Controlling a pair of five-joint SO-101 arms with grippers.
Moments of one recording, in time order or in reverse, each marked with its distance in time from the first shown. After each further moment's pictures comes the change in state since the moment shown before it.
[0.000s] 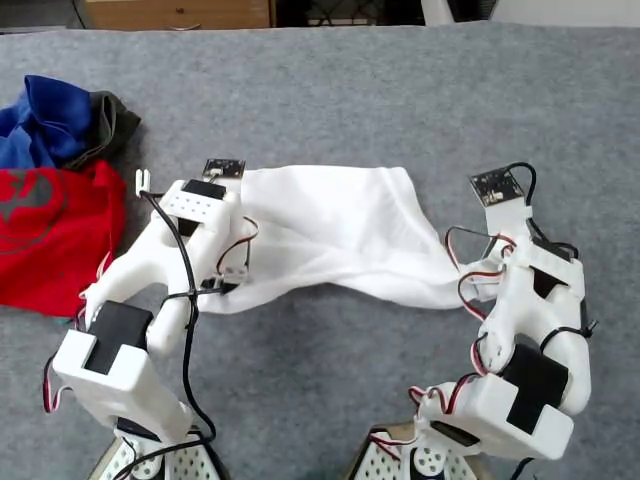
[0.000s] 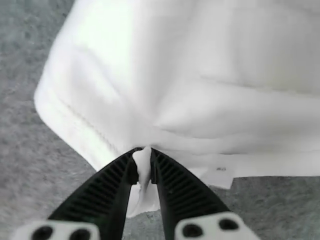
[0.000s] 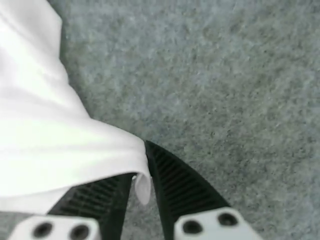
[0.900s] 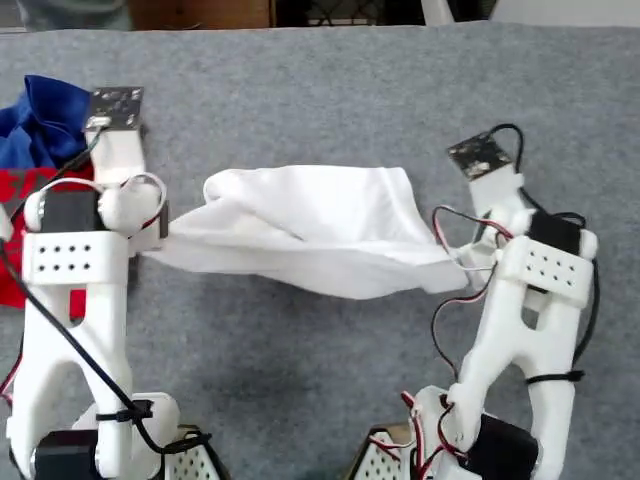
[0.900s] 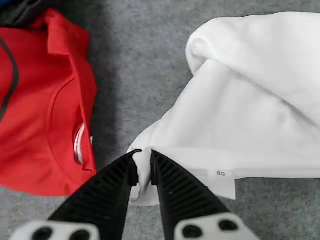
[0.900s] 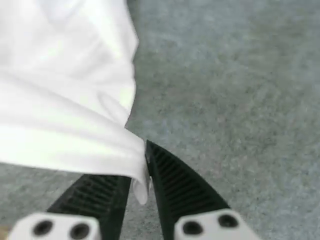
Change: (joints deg) left arm -19.1 -38.1 -2.3 11.7 -14.4; right arm -9.1 -22.3 -10.6 33.8 -0.2
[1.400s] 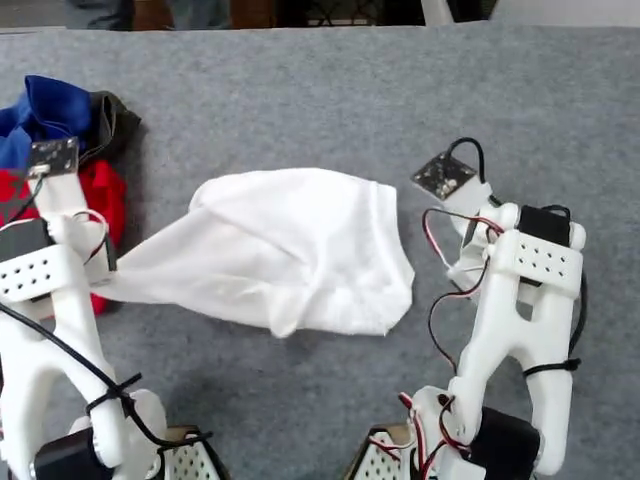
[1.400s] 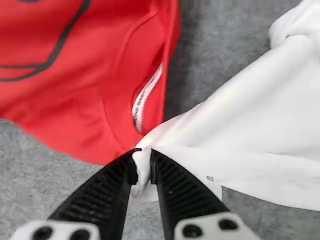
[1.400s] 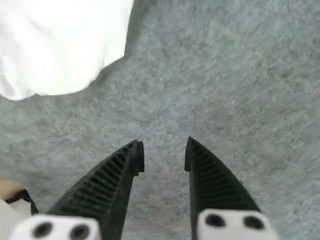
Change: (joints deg) left arm -17.4 -0.4 15.5 -8.4 -7.3; right arm -1.4 2.3 -0.1 4.1 15.3
